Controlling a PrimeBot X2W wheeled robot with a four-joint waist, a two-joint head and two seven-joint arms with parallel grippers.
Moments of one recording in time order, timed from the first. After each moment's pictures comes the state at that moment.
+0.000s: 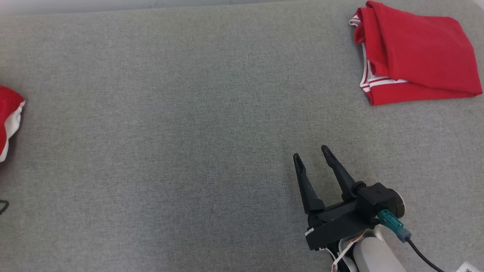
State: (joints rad) left arm -0.96 0.50 0.09 0.96 -0.30 -0.10 0.08; right arm -0.29 -0.06 0.39 0.19 0.14 0.13 -0.26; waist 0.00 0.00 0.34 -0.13
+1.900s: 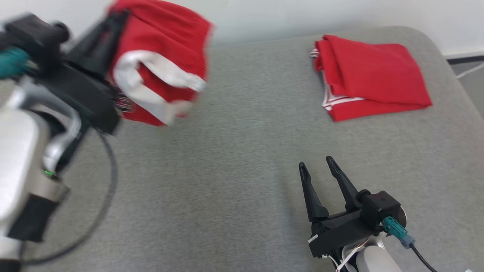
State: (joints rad) left arm -0.95 0.46 -0.43 0.04 -0.46 -0.08 0.15; right arm -0.26 -0.05 0.37 0.21 0.18 0.13 -0.26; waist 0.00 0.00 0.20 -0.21
